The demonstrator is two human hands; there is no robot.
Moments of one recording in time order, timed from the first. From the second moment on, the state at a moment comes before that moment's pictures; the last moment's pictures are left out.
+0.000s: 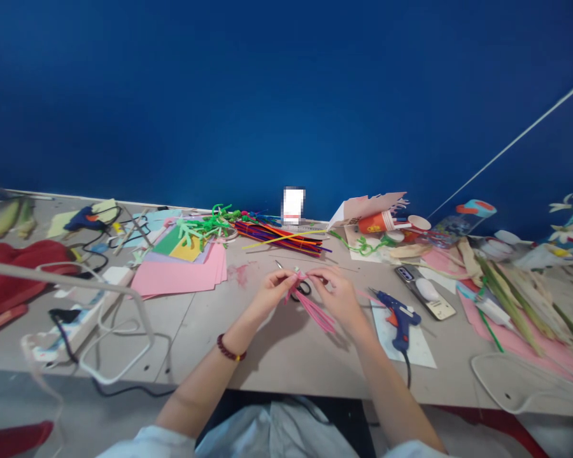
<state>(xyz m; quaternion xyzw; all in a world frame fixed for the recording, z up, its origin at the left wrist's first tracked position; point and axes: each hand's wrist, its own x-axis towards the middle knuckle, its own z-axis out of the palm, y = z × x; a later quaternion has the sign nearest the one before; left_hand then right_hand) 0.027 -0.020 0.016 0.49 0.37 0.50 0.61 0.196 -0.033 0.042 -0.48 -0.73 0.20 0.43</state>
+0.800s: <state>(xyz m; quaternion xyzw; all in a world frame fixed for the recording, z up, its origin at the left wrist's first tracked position) 0.027 -0.021 0.019 0.49 0.36 0.48 0.63 0.203 -0.027 0.052 -0.47 -0.79 0.08 0.39</state>
